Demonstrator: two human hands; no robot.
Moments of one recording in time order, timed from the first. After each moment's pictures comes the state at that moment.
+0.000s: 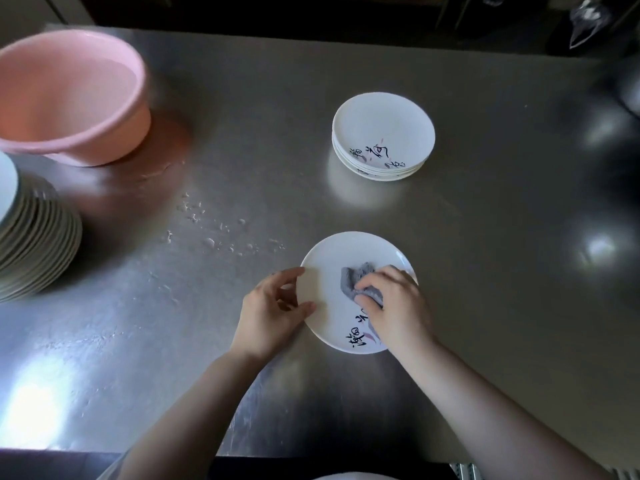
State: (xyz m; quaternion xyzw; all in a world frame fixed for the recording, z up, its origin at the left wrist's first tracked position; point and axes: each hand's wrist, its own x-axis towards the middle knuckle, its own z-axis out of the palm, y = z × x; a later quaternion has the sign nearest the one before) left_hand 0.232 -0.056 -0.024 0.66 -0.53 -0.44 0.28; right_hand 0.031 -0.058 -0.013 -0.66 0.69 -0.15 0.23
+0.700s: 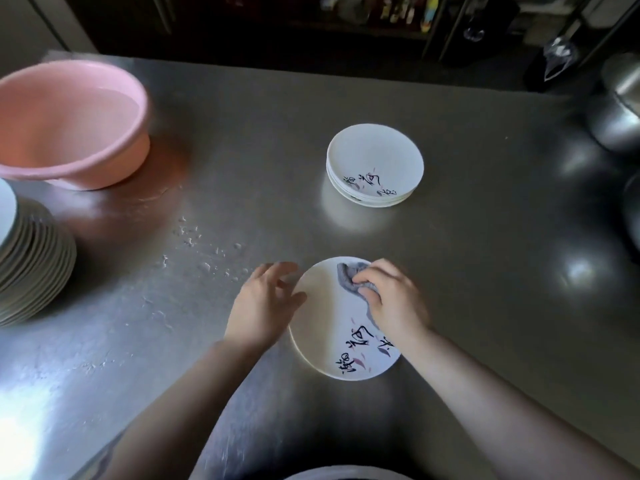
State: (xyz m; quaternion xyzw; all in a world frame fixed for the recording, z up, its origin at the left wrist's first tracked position) left_hand 0.233 -0.098 -0.006 0.67 -0.62 -0.34 0.24; right_hand 0.022 -0.096 -0.001 -0.70 0.66 -0.19 0.20
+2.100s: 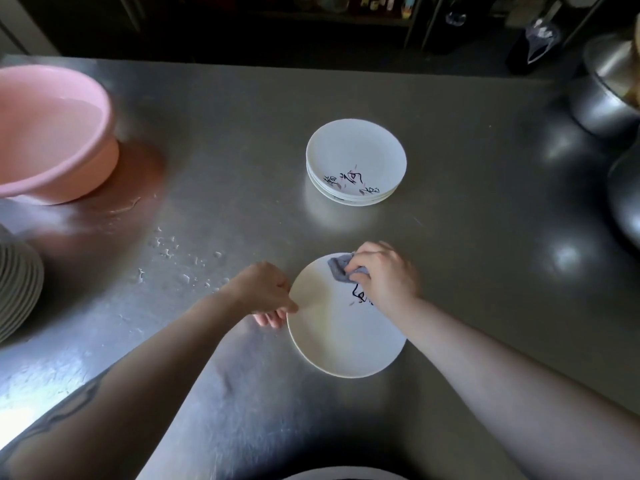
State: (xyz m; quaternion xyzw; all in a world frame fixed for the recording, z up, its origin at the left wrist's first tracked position) left_hand 0.224 -0.170 0.002 0.62 -0.59 -0.51 -0.10; right_hand 0.006 -0.142 -0.007 -0.69 0.69 -0.11 0.19
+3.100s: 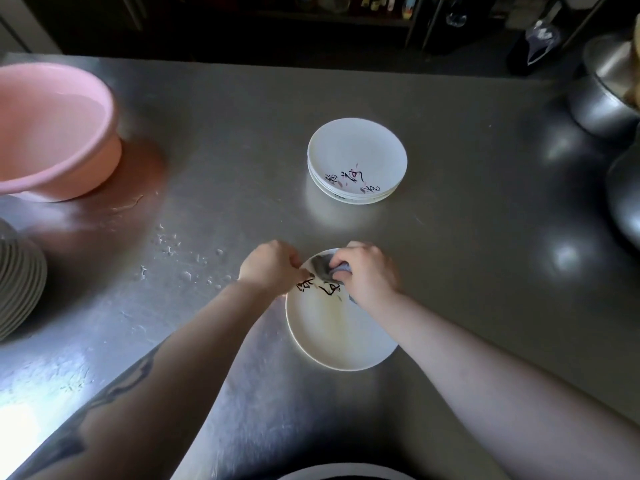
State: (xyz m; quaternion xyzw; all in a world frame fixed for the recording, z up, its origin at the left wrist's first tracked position) left_hand 0.204 -0.178 0.000 0.67 -0.64 -0.37 0.02; right_hand 0.032 -0.146 -0.011 -0.69 0.68 -0.12 0.21
